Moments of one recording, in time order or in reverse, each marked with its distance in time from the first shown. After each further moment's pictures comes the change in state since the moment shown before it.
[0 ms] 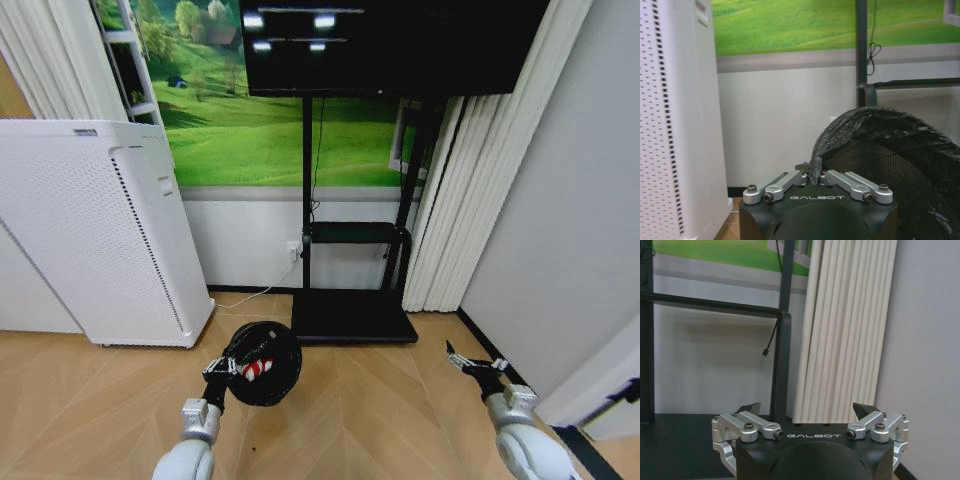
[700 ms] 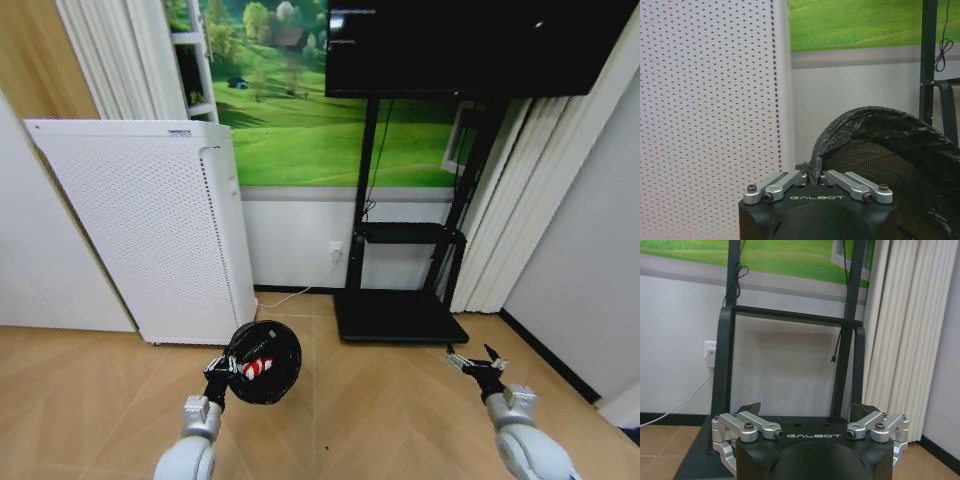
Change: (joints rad) left arm -0.020 0.008 0.004 0.020 -0.001 0.001 -0.002; right arm 0.000 0.000 0.000 0.000 0.000 0.000 0.000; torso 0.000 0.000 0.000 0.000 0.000
